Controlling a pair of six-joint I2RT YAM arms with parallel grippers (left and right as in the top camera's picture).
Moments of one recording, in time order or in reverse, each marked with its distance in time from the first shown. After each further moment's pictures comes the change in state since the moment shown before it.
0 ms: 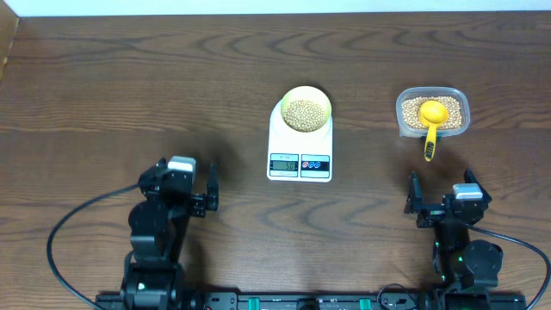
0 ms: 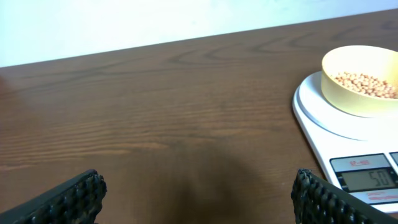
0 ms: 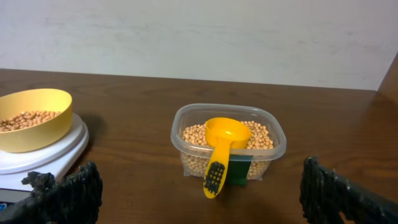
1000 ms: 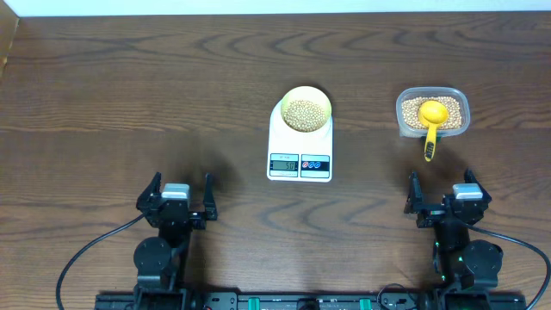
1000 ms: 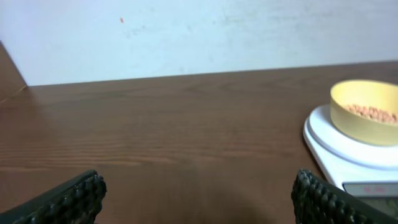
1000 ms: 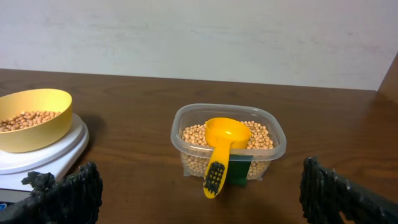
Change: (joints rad) left arm 0.000 -0.429 -0.226 0.005 -0.056 -0.058; right arm 0.000 0.000 0.000 0.000 0.000 0.000
